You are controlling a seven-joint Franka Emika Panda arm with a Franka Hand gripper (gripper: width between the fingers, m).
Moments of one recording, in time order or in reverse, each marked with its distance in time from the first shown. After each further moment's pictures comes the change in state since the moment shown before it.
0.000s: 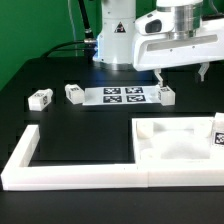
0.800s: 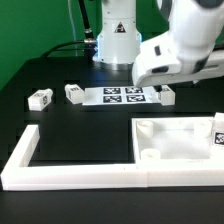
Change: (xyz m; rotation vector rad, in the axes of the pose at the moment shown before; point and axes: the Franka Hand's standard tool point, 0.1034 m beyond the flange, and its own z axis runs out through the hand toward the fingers) arm -0.013 0.016 0.029 -0.049 -0.590 -0.030
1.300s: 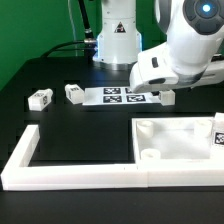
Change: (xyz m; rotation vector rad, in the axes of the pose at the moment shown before) arm 0.005 0.004 0.005 0.000 -0.016 -0.002
